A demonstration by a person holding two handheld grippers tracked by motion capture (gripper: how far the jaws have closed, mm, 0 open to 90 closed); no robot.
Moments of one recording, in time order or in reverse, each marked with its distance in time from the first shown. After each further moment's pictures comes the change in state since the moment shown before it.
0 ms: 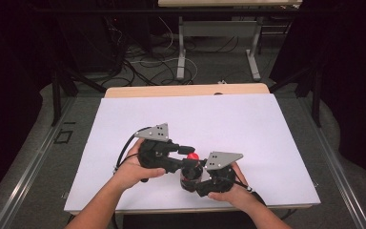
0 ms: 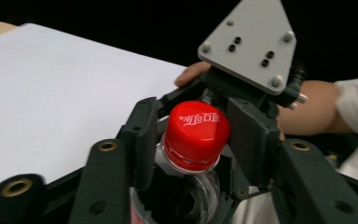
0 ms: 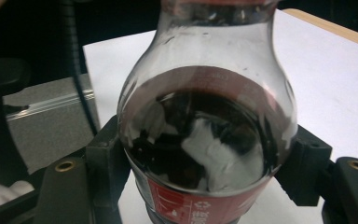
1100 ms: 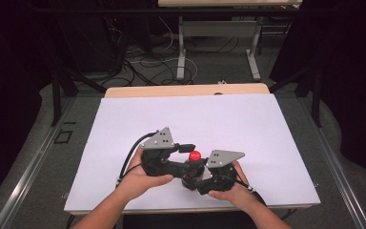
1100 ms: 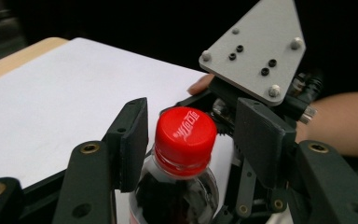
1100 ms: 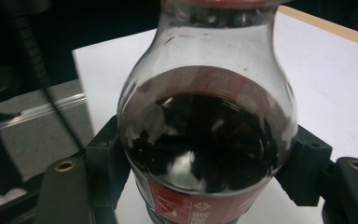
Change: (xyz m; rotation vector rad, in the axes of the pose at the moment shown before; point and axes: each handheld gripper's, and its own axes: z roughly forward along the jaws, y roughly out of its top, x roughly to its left) left arm -0.027 0.008 0.006 -0.005 0.177 0.051; right arm -0.001 0.002 -0.004 0.000 -0.021 0.019
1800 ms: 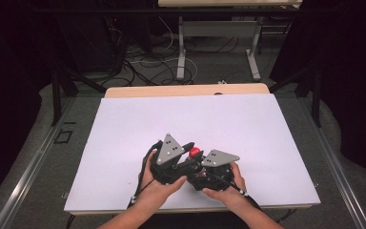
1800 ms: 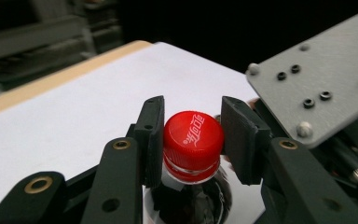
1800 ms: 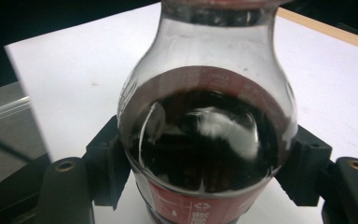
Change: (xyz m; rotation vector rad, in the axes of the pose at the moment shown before) left arm -0.035 -0.008 0.034 -0.055 0.475 -0.075; right arm 0.002 -0.004 0.010 0.066 -0.243 0.066
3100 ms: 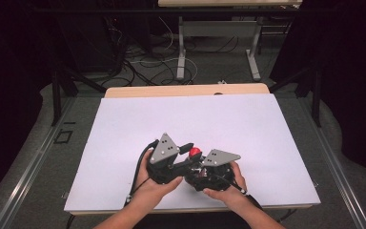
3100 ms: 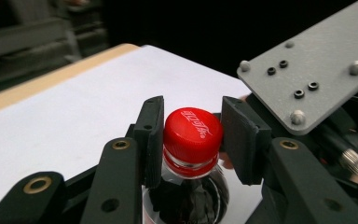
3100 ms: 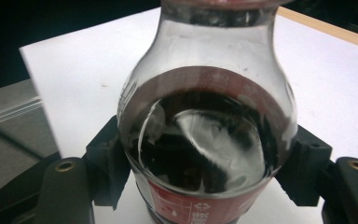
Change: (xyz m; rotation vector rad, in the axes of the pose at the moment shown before) left arm 0.004 -0.001 -0.008 -0.018 -0.043 -0.015; right arm 0.000 0.002 -0.002 -0.026 0.030 0.012
